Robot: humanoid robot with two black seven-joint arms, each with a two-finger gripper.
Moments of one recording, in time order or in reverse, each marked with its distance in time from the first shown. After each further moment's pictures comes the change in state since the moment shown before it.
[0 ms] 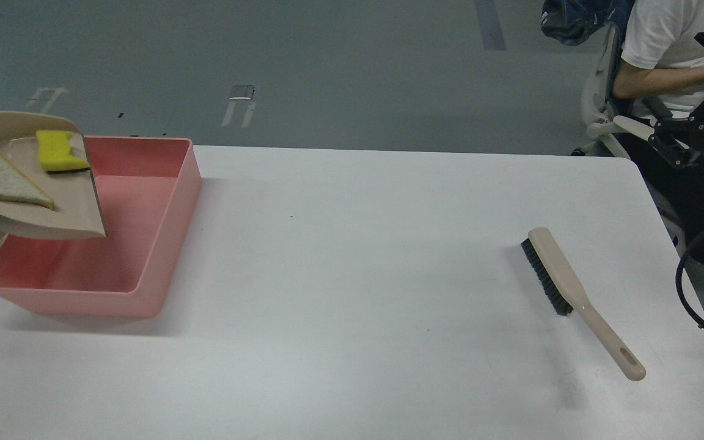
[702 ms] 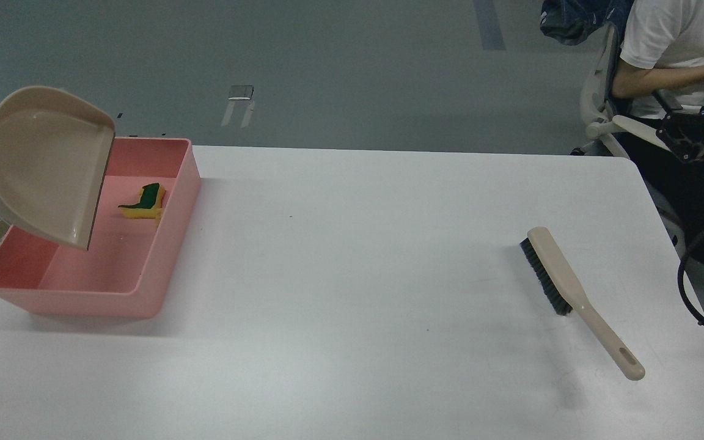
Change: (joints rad) left arm -0.160 0.167 0.004 -0.144 0.346 -0.050 0.002; right arm 0.001 0.002 0.013 -0.004 0.045 0.000 0.001
